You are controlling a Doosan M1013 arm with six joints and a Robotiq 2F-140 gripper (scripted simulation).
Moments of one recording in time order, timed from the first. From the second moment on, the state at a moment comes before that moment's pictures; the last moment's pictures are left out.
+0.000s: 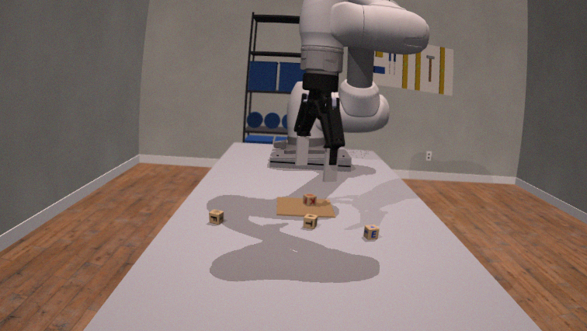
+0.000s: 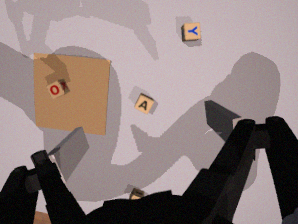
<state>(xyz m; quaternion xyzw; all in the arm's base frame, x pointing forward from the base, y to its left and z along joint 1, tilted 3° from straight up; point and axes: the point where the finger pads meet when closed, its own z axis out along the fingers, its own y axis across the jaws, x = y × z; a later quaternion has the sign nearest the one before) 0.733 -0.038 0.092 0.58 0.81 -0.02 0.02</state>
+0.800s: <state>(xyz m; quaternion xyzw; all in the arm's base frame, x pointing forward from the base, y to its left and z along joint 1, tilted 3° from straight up) 0.733 -0.038 0.085 0.29 0.96 -0.03 0.01</state>
